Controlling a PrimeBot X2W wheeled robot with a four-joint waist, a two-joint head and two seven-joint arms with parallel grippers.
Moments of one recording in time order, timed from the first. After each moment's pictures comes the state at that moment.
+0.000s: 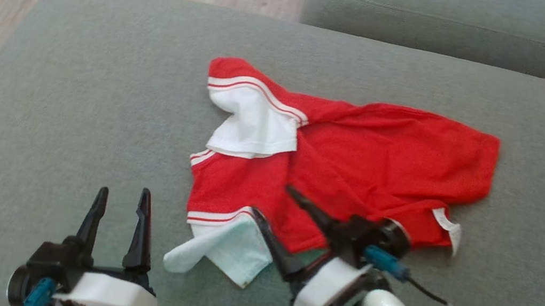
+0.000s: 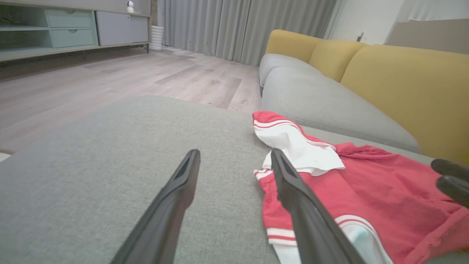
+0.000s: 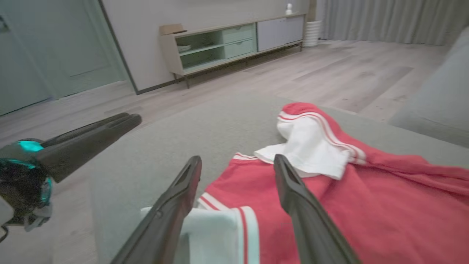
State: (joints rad) left arm -0.03 0.26 -0.45 0.13 -0.57 0.25 -0.25; right arm -0.31 -0.07 0.72 0.37 0.28 0.13 -0.09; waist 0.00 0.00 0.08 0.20
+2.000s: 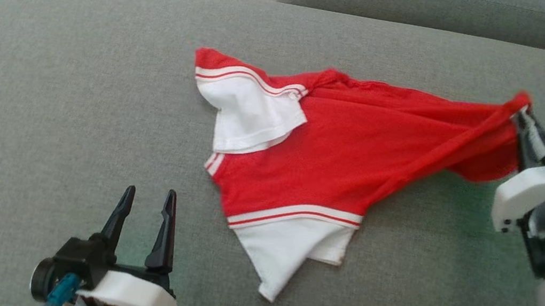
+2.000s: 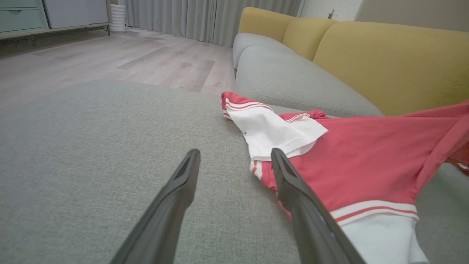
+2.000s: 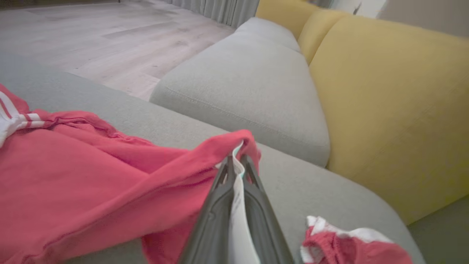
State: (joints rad) left arm -0.06 0.23 -0.51 0.16 -0.55 0.23 -0.24; right arm -0.41 -0.23 0.02 0.37 -0.11 0.13 0.14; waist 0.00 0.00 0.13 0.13
